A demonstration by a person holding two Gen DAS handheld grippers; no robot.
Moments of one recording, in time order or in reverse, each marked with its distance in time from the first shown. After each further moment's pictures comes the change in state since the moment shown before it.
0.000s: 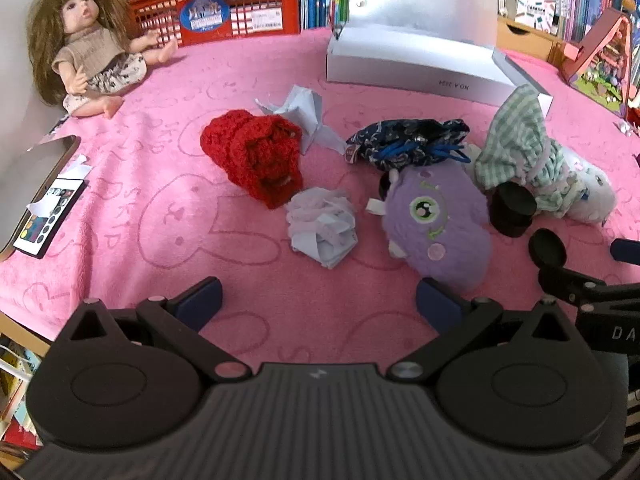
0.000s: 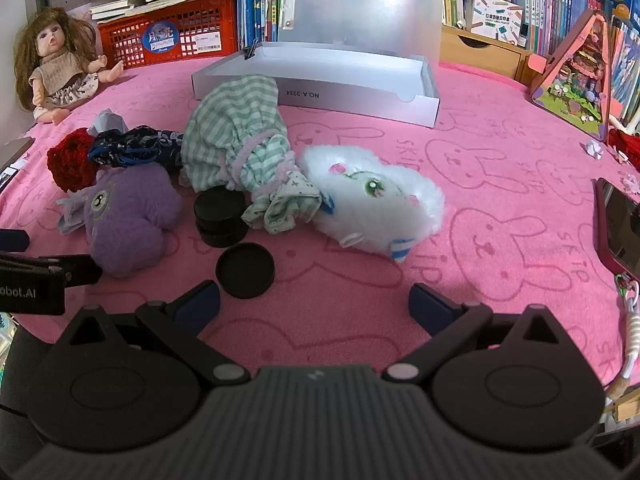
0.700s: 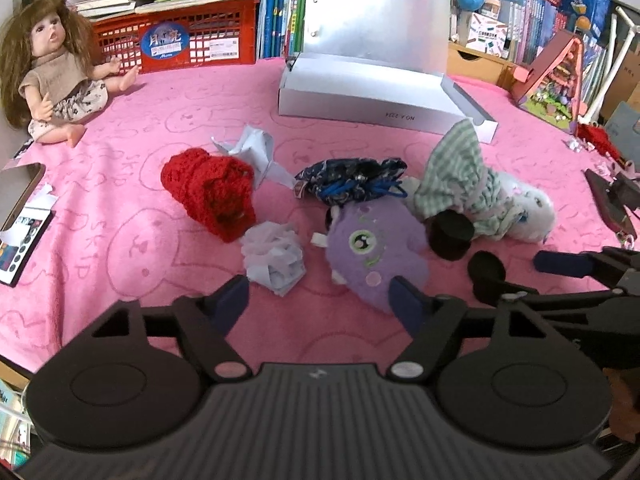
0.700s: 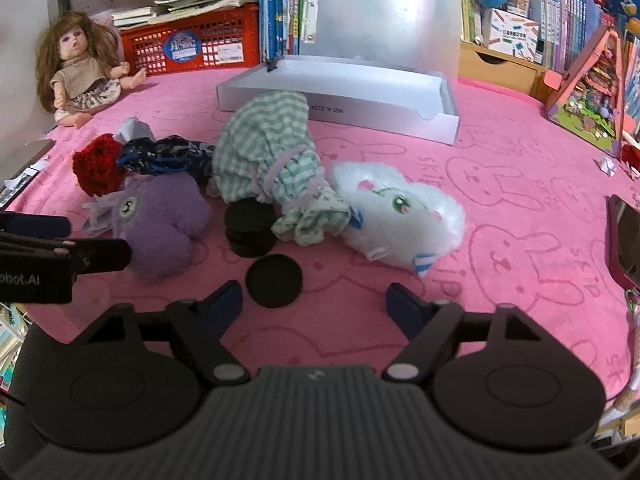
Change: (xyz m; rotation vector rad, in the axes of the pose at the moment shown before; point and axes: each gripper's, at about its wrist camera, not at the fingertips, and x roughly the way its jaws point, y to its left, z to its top) left arm -0.022 -0.001 0.007 0.027 -0.073 -0.158; right arm -0.007 0.010 0.002 -0.014 -0.028 0.067
